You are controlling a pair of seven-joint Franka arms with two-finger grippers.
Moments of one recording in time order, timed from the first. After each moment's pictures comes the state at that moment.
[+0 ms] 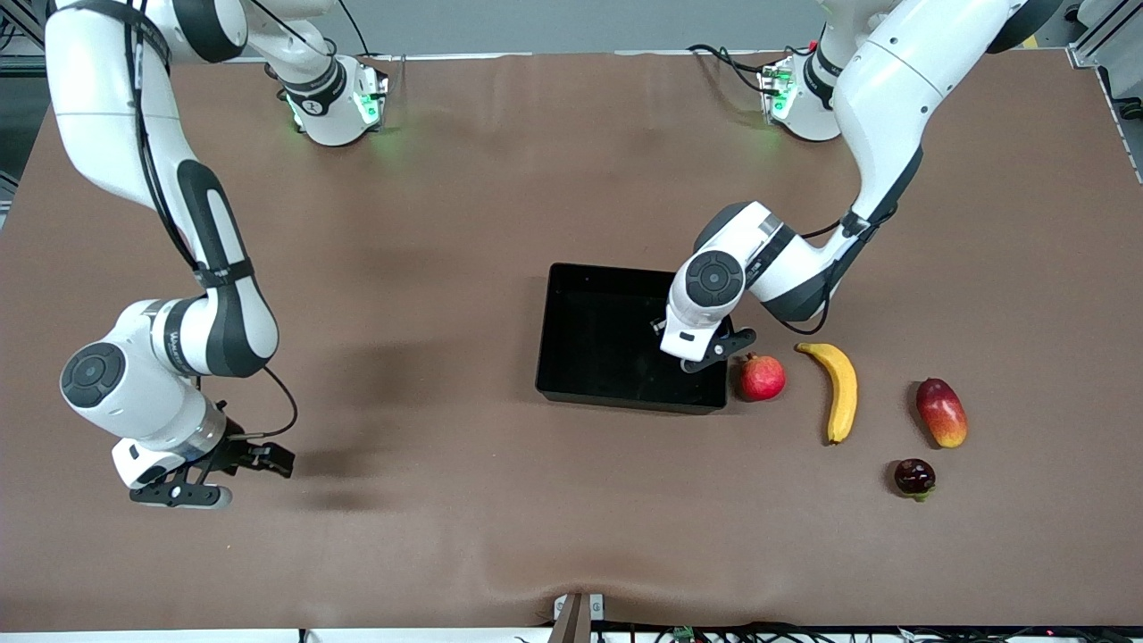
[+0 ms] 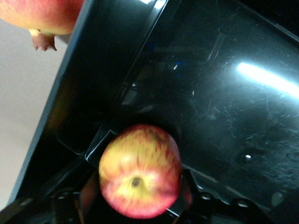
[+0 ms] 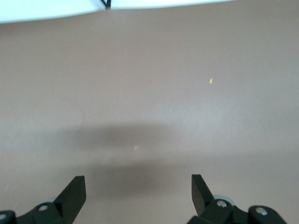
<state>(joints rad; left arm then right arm) -0.07 0.65 -0.57 -1.78 0.32 2.12 -1.22 0.07 0.74 -0.06 -1.46 0.09 2.46 0.03</state>
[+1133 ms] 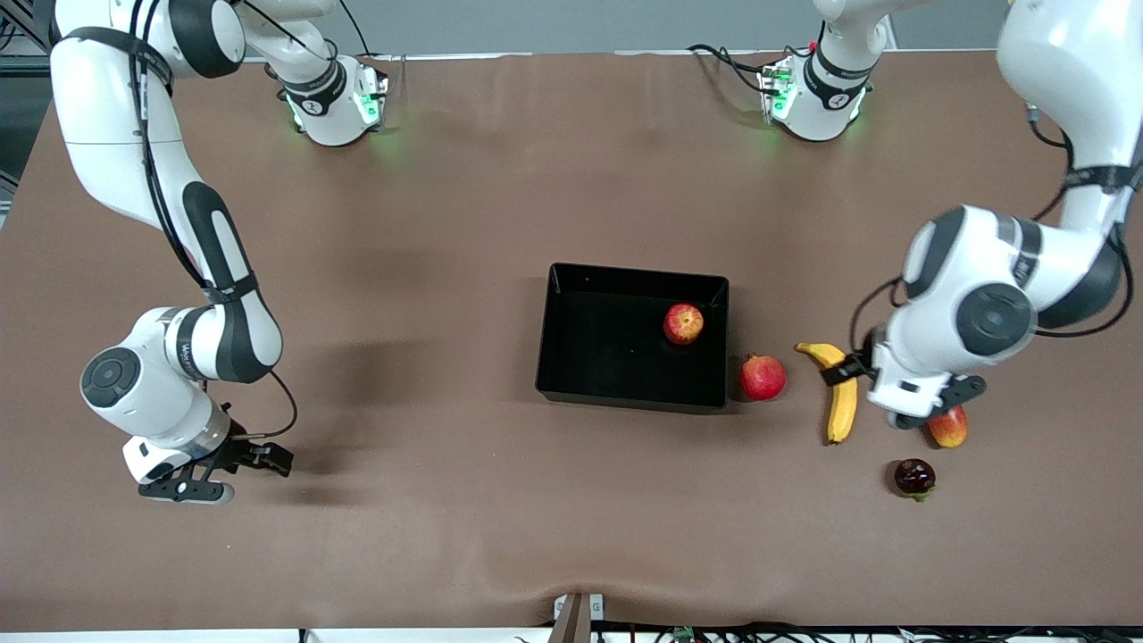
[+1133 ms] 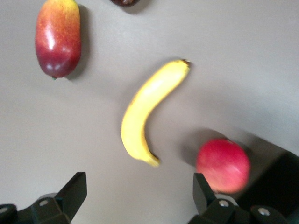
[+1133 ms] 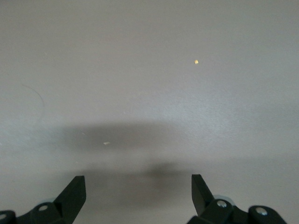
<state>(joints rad) 0.33 0.52 -0.56 -1.67 0.32 1.93 -0.78 0.03 0.76 -0.06 -1.53 0.09 2.51 -0.02</state>
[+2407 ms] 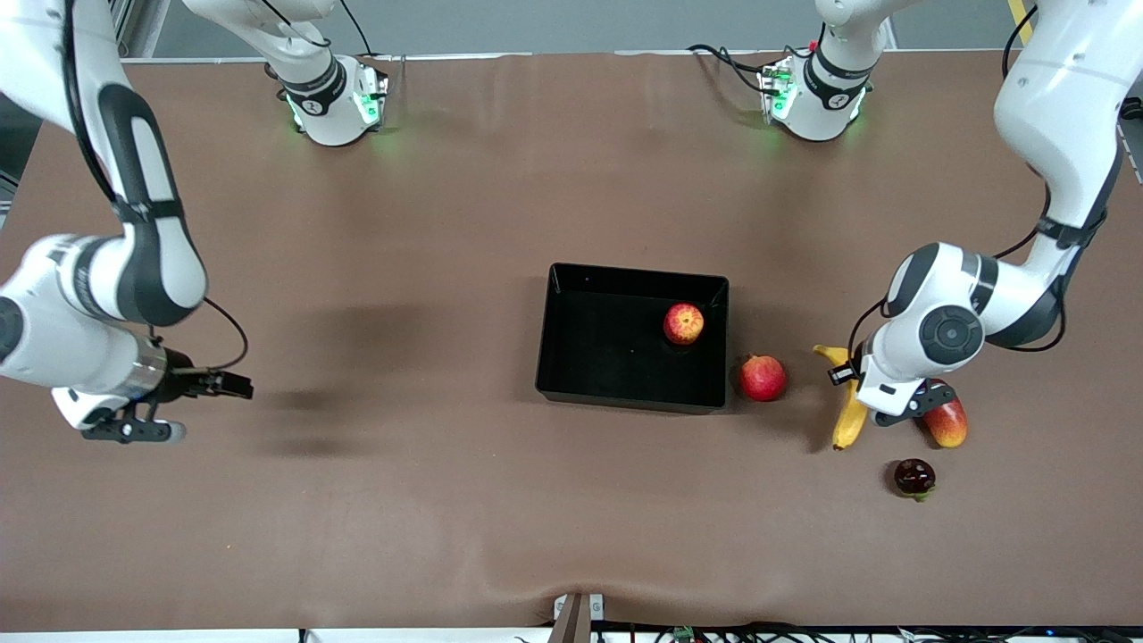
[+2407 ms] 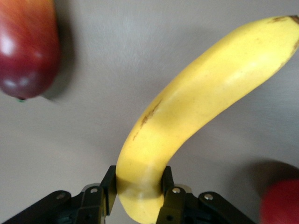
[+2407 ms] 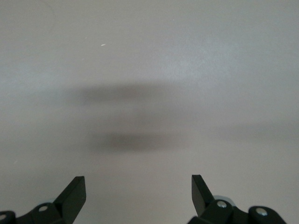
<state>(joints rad) 0.41 0.56 -0.61 -1.84 0.51 2.13 -0.79 -0.02 0.41 -0.05 -1.69 0.09 2.05 -0.07</state>
